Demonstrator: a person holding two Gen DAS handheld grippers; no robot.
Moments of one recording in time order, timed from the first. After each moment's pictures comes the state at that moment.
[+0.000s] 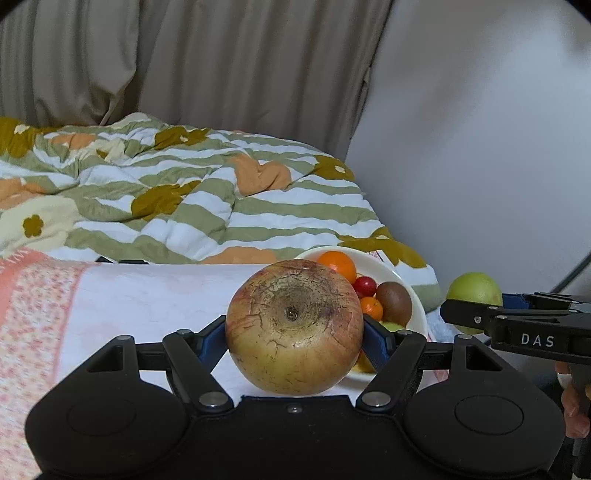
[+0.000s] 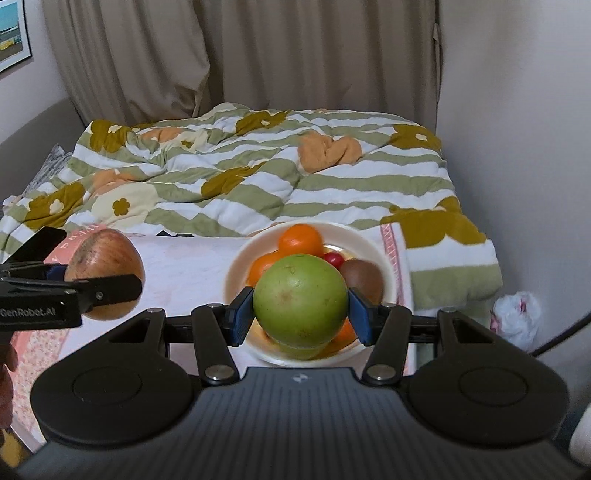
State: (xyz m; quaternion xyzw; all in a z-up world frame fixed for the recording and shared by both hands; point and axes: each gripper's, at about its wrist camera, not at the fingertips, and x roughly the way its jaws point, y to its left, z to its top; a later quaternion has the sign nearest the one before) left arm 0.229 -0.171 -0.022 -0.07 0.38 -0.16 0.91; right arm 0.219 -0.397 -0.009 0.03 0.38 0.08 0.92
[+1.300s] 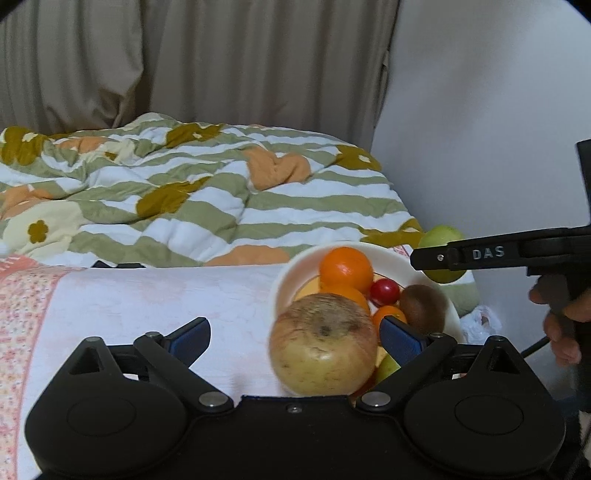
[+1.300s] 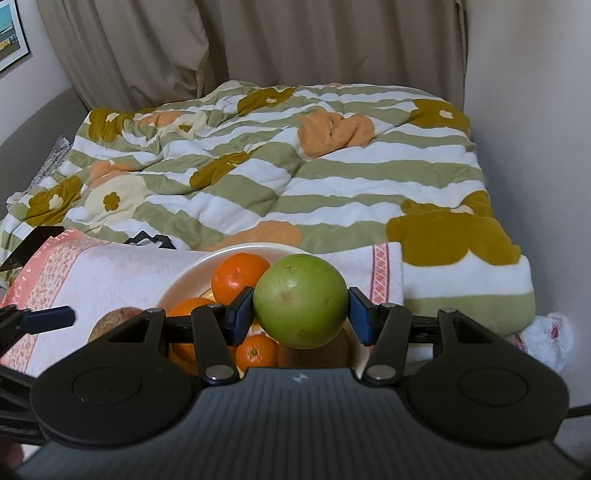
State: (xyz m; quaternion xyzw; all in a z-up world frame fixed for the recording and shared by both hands) left arm 0.266 -0.221 -0.058 -0.03 0.38 -0.11 0.92; right arm 0.348 -0.442 -0.068 0.05 0.41 0.12 0.90
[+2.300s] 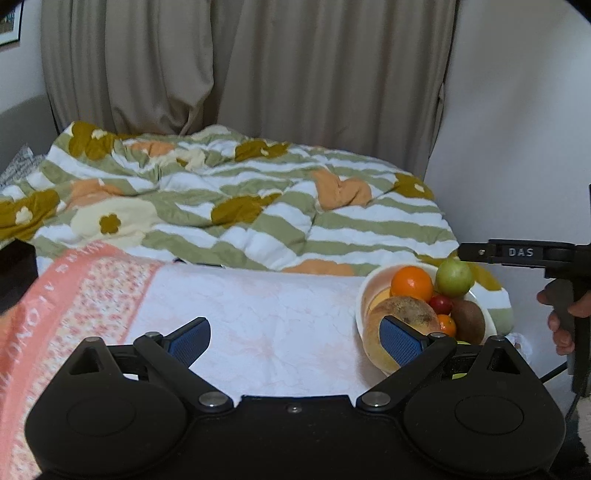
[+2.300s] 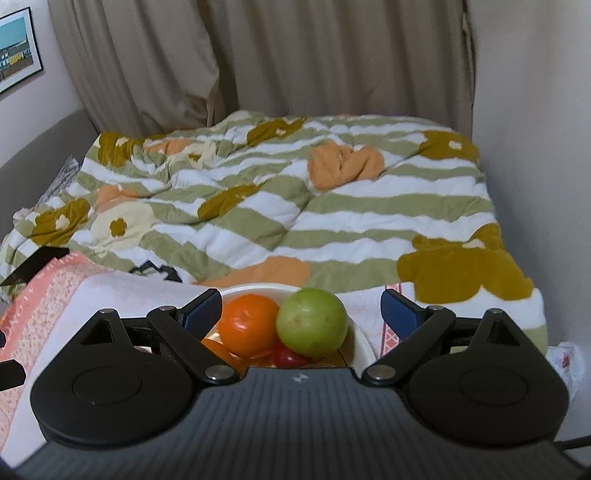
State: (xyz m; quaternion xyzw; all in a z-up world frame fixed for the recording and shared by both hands) left arm 0.214 -0.159 -0.020 -0.04 0.36 -0.02 0.93; right arm 0.342 -0.436 -0.051 0.05 0.35 0.13 0.93
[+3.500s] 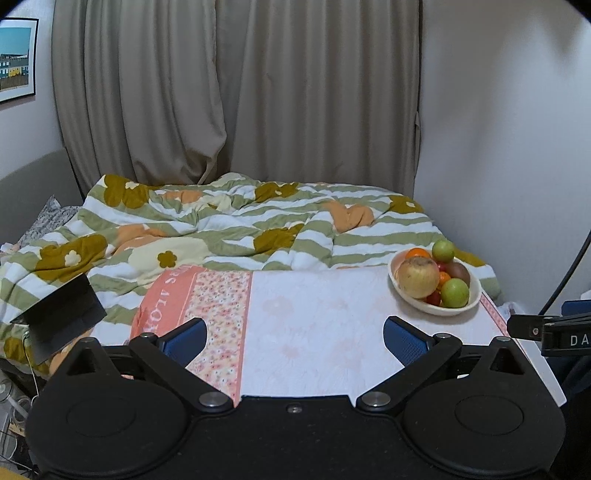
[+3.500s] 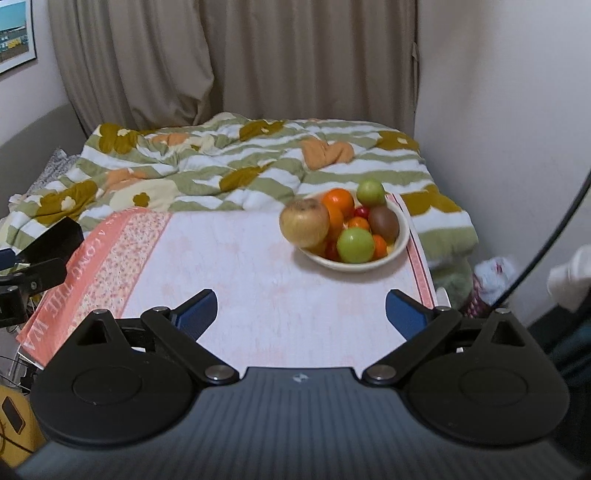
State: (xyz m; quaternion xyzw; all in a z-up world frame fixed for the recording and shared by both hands) left arm 0.037 -0.046 0.036 0.01 0.29 -0.04 0.95; right arm 0.031 -0.285 0.029 0.03 0.36 0.02 0.93
